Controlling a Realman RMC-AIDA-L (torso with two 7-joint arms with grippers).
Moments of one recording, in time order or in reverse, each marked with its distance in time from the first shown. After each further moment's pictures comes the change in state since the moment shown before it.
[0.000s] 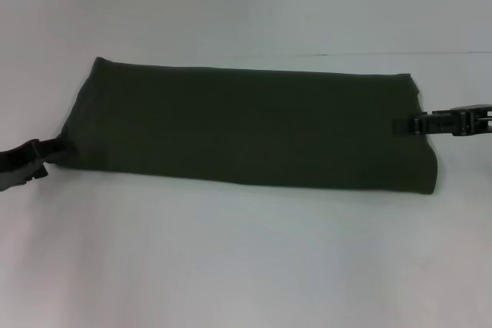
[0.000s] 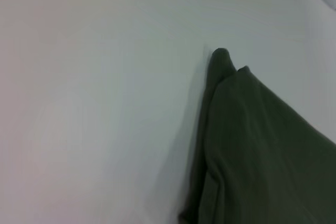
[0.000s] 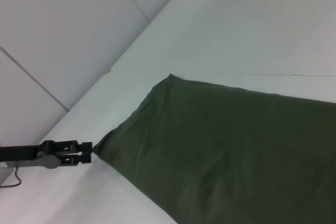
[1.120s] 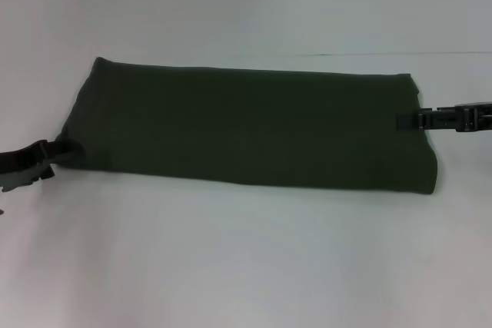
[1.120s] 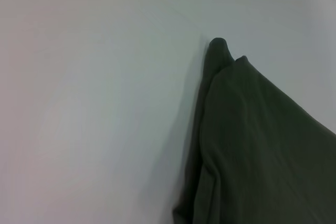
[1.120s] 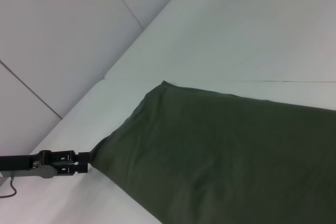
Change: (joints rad) left arm -0.017 0.002 0.009 -0.022 0.014 -0.010 -0.002; right arm -0.008 0.001 0.010 -0.004 0.006 0.016 0.004
